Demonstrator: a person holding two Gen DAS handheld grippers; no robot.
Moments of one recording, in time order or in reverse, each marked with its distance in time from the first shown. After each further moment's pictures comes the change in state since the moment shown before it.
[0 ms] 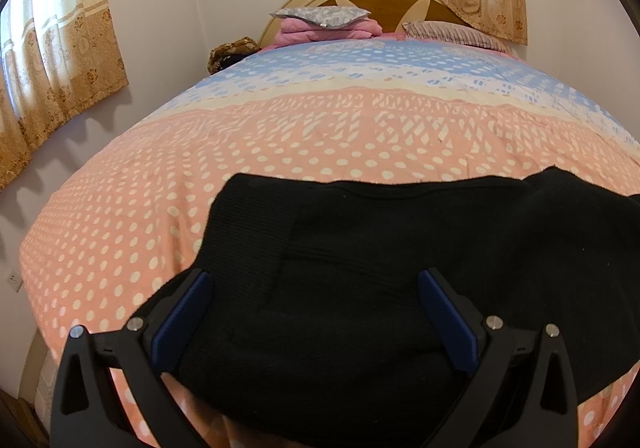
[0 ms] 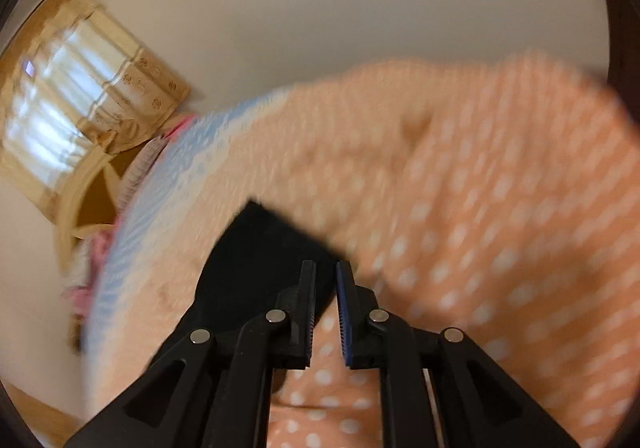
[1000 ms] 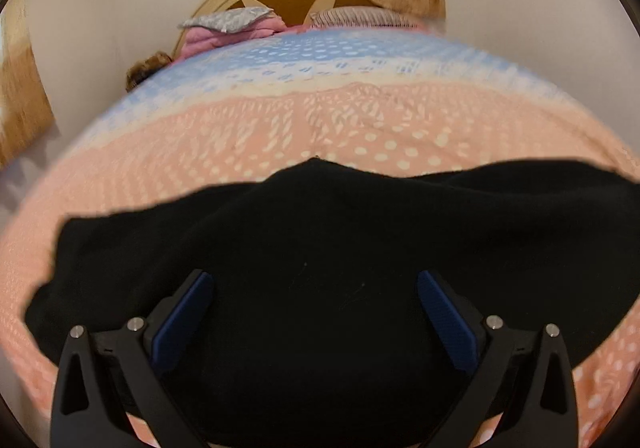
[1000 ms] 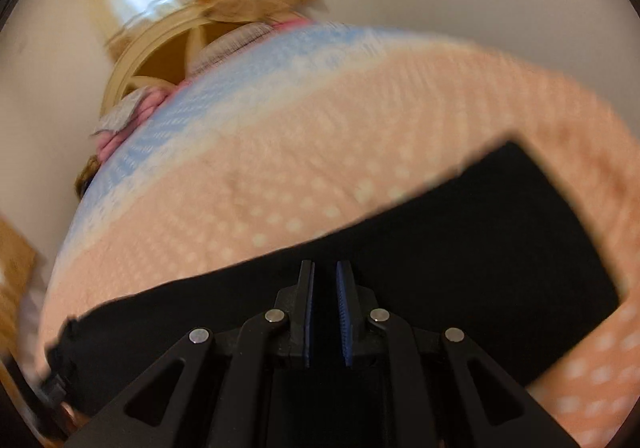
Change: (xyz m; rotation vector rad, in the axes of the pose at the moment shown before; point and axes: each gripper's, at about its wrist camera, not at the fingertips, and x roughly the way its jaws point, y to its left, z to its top) left arm -0.036 -0.133 -0.003 0.119 0.022 -0.257; right arm 0.106 0.112 -0.049 -0.383 0.256 0.229
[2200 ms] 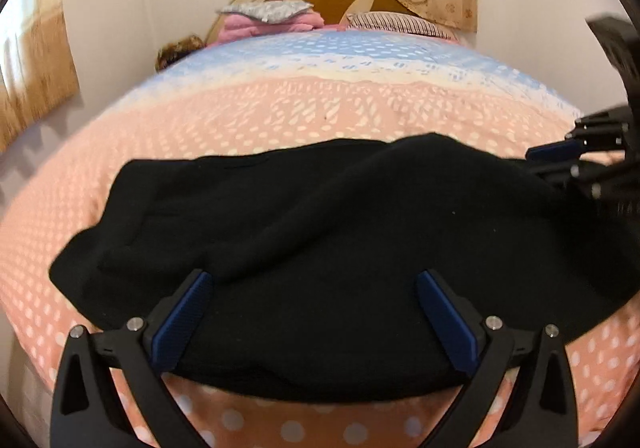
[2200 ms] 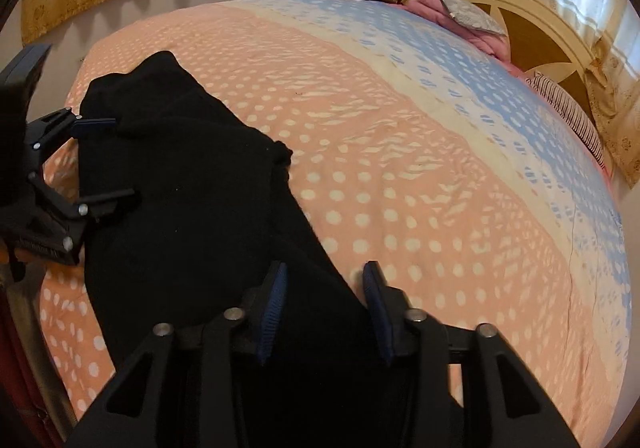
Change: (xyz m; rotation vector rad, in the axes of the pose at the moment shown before) left arm -0.010 0.064 -0.028 -0.046 0.004 0.082; right arm 0.073 0.362 -0.149 -1.329 0.238 0.356
